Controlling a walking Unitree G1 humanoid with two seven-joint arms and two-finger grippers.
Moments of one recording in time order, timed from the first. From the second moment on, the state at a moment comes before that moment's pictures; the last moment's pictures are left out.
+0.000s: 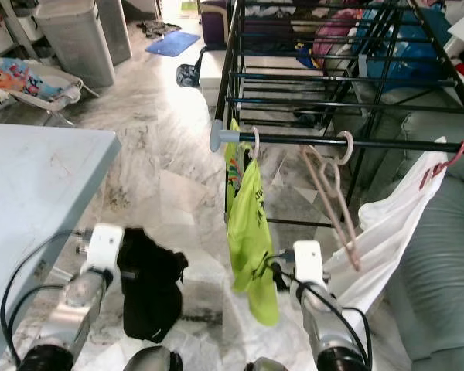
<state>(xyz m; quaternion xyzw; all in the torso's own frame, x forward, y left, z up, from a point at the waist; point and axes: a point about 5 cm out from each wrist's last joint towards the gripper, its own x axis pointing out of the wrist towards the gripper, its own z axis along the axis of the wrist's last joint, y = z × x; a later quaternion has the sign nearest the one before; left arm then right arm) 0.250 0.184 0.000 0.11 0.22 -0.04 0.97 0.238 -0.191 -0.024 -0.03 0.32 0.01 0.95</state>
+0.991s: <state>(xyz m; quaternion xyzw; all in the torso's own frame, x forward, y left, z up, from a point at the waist) 0.211 0.177 0.036 0.06 0.11 -0.06 0.99 0.191 -0.205 0.026 -0.03 0.14 -0.01 0.99</state>
